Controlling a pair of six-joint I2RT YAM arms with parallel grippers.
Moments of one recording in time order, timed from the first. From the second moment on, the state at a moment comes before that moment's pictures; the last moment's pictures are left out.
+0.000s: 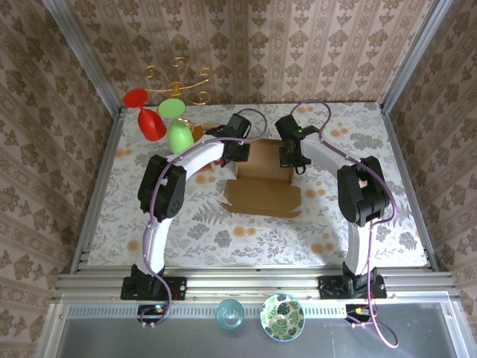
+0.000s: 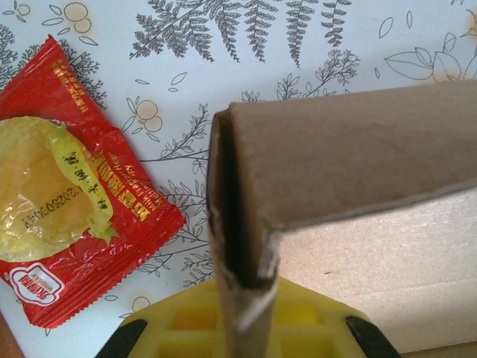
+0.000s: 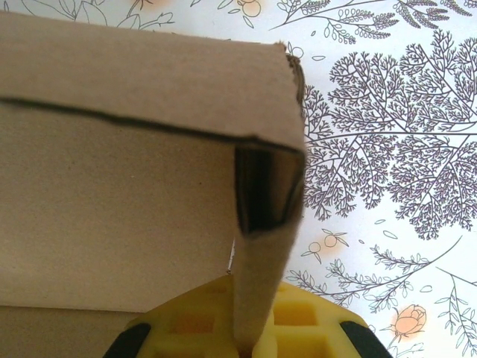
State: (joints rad) left arm -0.62 2.17 1.74 -0.62 -0.08 -0.30; right arm 0.36 1.99 1.55 -0.81 0.23 0.37
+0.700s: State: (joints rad) left arm -0.69 2.23 1.85 -0.72 -0.33 -0.29; right arm 0.36 1.99 1.55 -0.81 0.23 0.38
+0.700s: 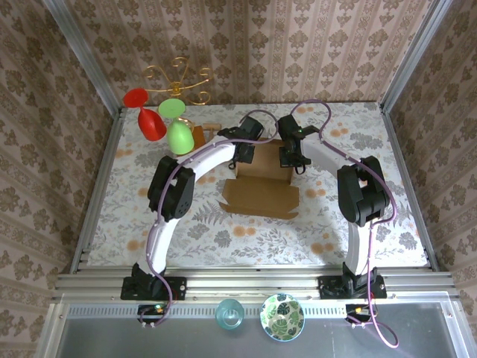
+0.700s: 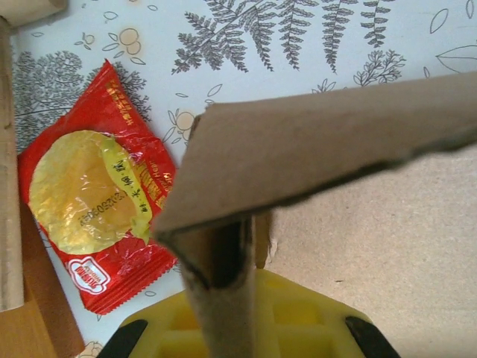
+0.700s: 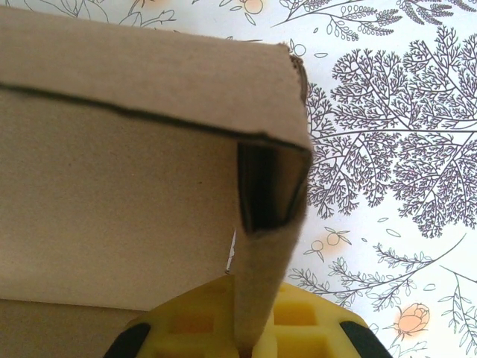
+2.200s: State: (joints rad) left arm -0.79 1.62 1.51 -0.91 -0.11 -1.08; right arm 0.19 1.87 1.37 -0.80 0.06 0.86
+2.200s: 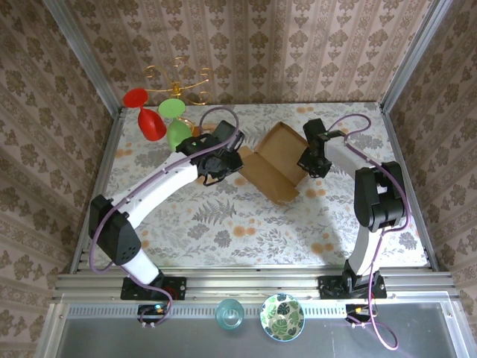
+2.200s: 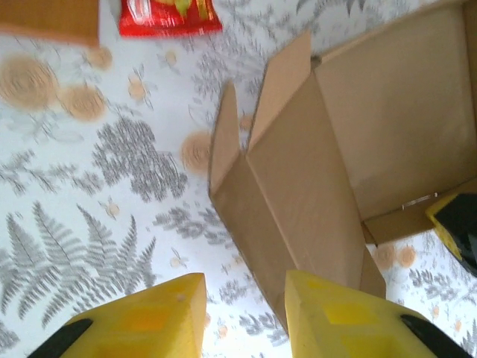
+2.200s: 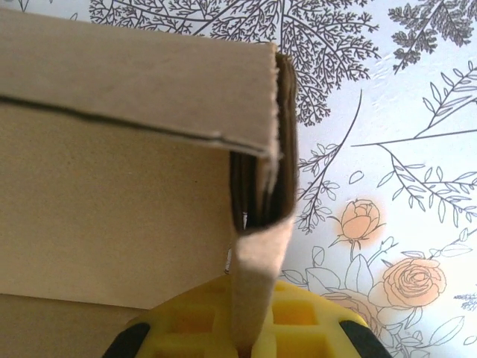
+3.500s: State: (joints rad) left arm -0.74 1.89 1.90 -1.14 -0.15 -0.70; right arm 0.21 1.54 1.23 -0.76 -0.16 0.82
